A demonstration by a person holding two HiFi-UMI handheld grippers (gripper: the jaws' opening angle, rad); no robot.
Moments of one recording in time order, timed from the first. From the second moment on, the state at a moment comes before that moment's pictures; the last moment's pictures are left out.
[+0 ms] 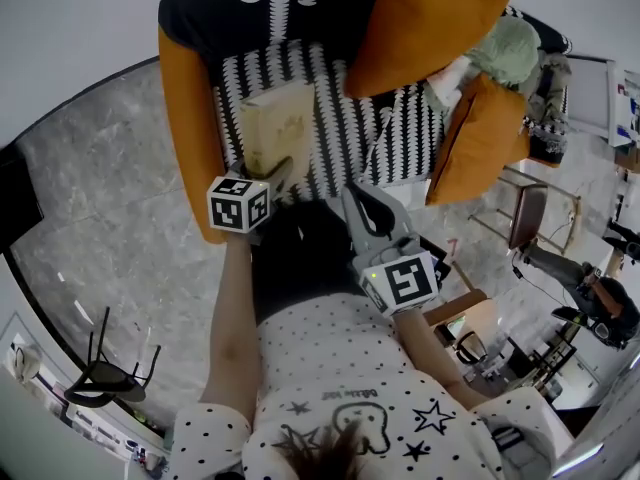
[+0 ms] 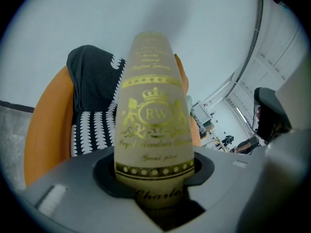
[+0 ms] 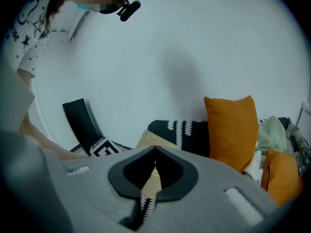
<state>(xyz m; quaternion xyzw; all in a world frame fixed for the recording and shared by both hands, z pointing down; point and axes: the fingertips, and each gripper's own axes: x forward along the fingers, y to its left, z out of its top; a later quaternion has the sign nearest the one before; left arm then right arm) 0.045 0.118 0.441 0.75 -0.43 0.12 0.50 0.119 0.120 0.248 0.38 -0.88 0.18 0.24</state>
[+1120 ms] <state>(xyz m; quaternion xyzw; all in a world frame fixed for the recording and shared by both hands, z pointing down) 0.035 0.113 0.497 0.72 -0.43 0.11 0.54 0.114 0.117 0.273 0.40 -0.86 0.21 0.25</state>
